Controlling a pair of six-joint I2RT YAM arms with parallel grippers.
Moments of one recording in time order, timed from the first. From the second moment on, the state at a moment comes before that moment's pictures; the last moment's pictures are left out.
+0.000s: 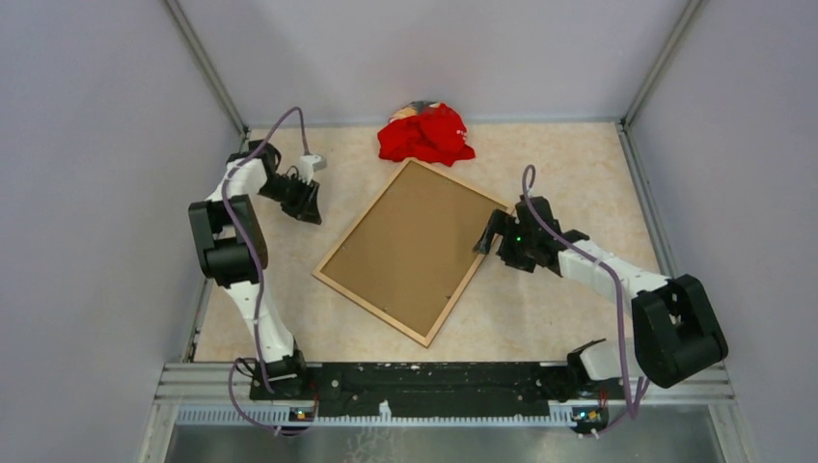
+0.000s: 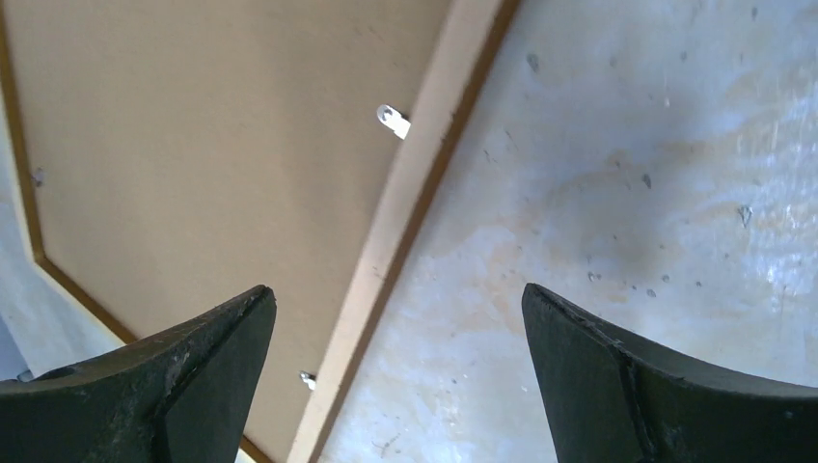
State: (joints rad) left arm 0.18 2.00 1.60 -0.99 0.65 0.79; right arm 0.42 1.35 0.74 -0.25 -0.09 0.72
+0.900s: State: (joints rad) left arm -0.16 1.78 1.05 -0.92 0.70 0.88; right arm 0.23 1.63 0.87 -0.03 -0.24 0.76
